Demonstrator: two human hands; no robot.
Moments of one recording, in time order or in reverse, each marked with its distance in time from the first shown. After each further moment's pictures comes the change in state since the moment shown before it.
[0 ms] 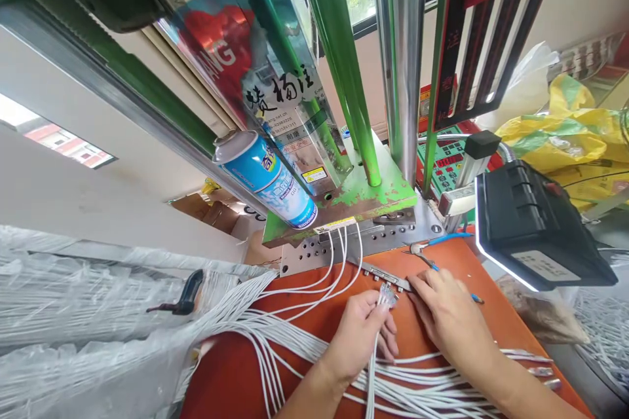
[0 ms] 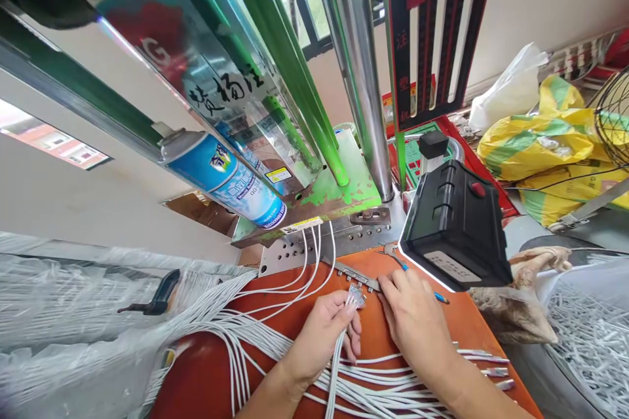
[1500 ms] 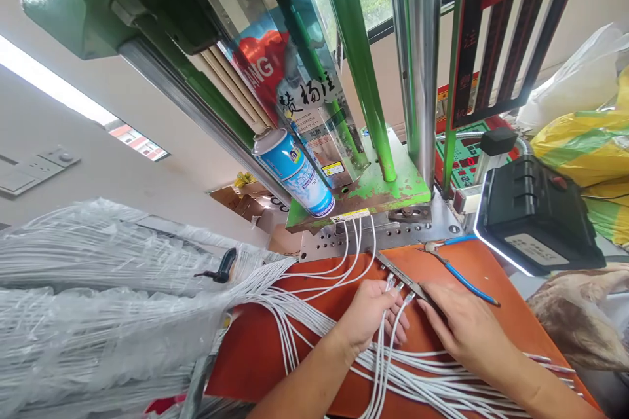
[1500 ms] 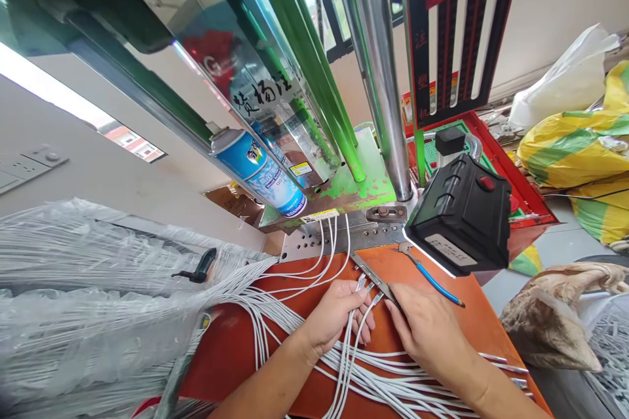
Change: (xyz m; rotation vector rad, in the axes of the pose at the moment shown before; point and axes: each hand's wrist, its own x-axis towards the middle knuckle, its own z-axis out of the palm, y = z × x) left_hand 0.013 0.000 0.002 -0.015 0.019 -0.095; right_hand -0.010 0.007 0.000 0.245 -0.053 -0.160
